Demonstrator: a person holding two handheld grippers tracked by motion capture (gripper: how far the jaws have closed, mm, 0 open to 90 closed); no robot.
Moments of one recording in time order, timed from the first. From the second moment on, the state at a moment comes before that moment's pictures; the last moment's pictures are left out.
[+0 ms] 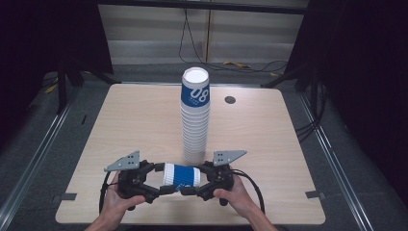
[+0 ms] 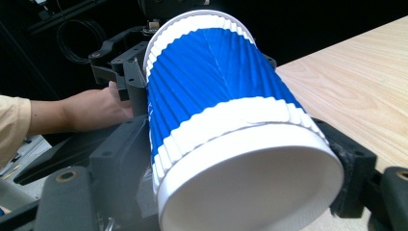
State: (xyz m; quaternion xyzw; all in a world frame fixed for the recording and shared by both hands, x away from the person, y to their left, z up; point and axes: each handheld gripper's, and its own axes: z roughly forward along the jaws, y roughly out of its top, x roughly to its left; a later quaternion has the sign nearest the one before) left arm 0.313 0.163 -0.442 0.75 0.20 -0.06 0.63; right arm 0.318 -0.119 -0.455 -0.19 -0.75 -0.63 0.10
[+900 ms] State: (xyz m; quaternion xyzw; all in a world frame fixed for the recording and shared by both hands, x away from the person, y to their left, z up) left arm 0.318 0.172 -0.425 0.77 0.22 -0.05 0.60; right arm 0.318 -0.135 -0.458 -0.22 -0.77 -0.59 0.06
